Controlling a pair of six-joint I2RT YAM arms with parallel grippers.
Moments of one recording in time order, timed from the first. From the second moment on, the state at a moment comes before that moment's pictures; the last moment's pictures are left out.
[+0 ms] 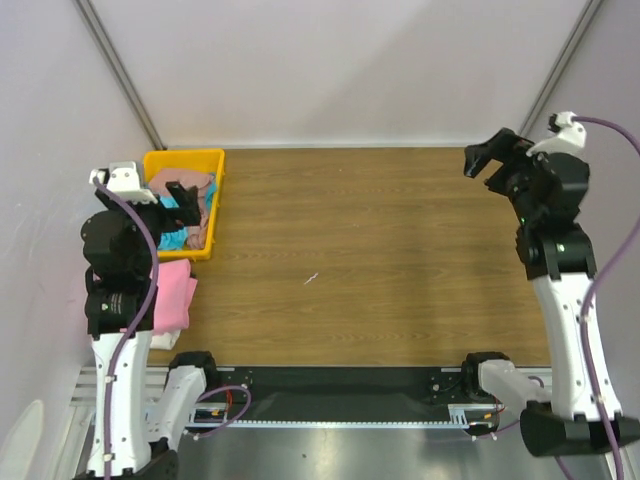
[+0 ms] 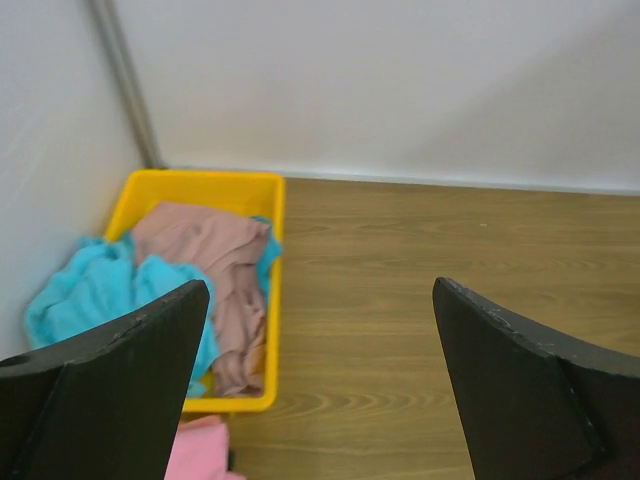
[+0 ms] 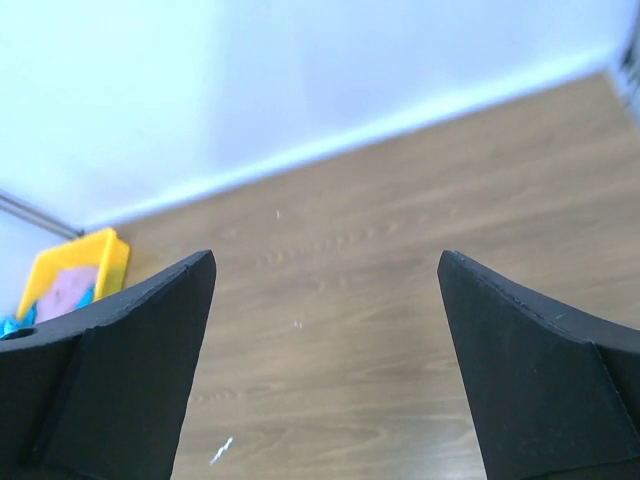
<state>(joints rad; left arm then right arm) 0.10 0.72 1.08 -0.39 0.07 -0.07 0.04 1.05 1.33 -0.42 0.01 0.42</state>
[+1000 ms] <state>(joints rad) -0.20 0.28 0.44 -0.24 -0.19 -0.34 0.04 0.39 0.62 -0.56 0.15 0.55</state>
